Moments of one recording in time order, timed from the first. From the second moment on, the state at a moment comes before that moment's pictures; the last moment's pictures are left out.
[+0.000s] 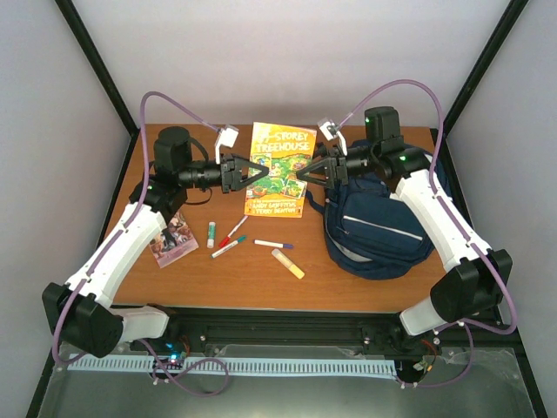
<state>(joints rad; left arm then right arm) -0.37 1.25 1.21 -0.18 1.00 -0.48 0.34 1.50 1.50 -0.57 -1.30 0.00</state>
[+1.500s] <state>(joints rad) -0.50 1.28 0.76 0.63 0.63 -0.96 0.22 1.49 1.50 -0.41 -1.19 0.27</state>
